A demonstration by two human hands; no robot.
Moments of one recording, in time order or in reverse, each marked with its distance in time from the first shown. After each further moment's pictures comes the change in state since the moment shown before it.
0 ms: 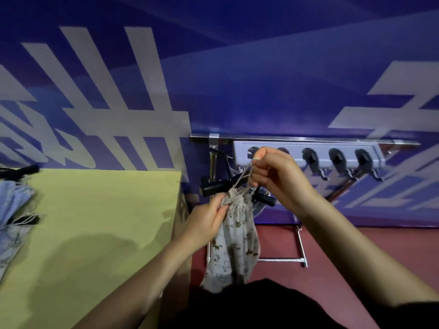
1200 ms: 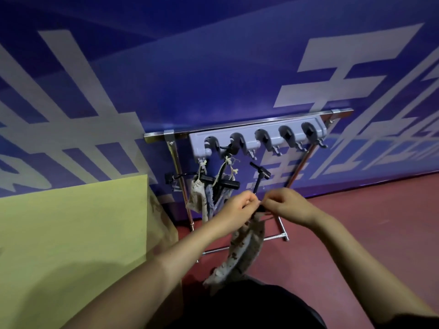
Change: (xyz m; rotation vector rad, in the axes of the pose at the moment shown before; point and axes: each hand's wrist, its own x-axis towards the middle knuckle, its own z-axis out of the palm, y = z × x) left_hand 0.028 0.089 0.092 -0.504 -0.501 -0.201; right_hand -0.100 0.035 -0.128 -1.223 0.140 0.260
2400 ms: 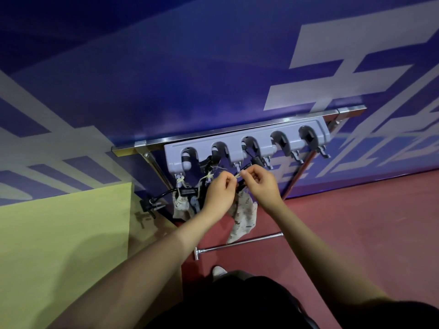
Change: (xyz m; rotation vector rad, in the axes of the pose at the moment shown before) left_hand 0.125 -0.015 0.002 0.133 0.408 -0.119; right_hand 0.133 0.053 0.010 0.560 0.463 -0.127
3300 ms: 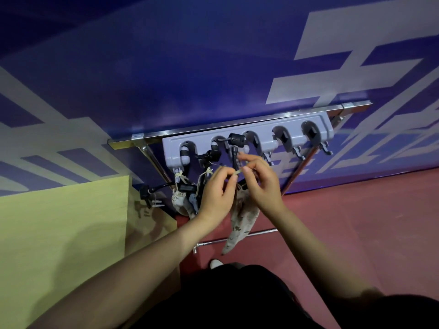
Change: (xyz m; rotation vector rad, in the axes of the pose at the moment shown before) left_hand -0.022 0.002 -0.009 -0.081 0.130 0.396; right_hand -0.012 -0.015 -0.003 0.014 0.051 -0.370
